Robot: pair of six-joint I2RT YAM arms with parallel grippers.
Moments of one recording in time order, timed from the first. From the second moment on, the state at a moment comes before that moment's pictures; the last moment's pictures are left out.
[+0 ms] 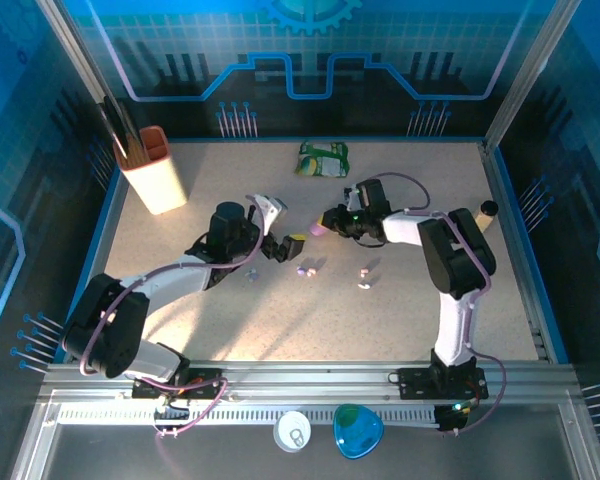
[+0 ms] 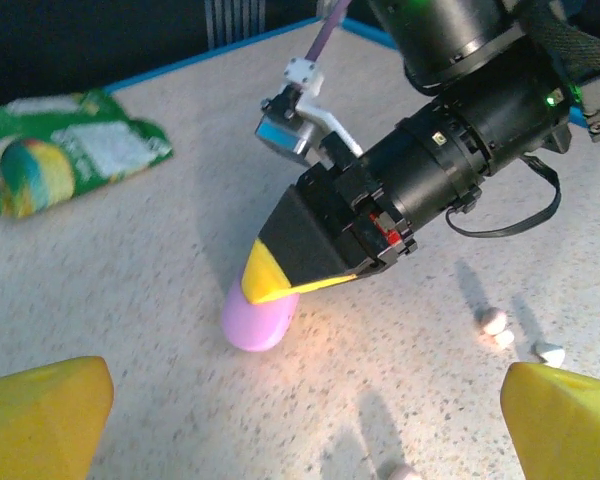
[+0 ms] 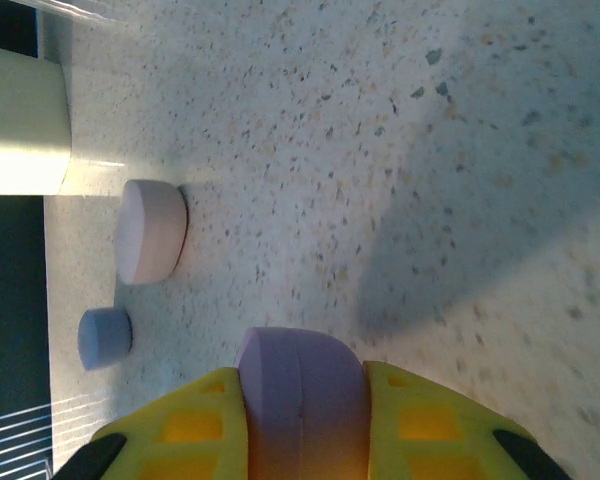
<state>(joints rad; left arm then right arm) -0.42 1.44 0.69 0.35 0.38 0.03 0.35 2.03 1.14 0.10 -0.53 0.74</state>
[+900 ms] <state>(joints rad) -0.39 1.91 1.38 -0.52 0.02 0.06 0.31 1.69 1.02 0.02 -0.52 0.62</state>
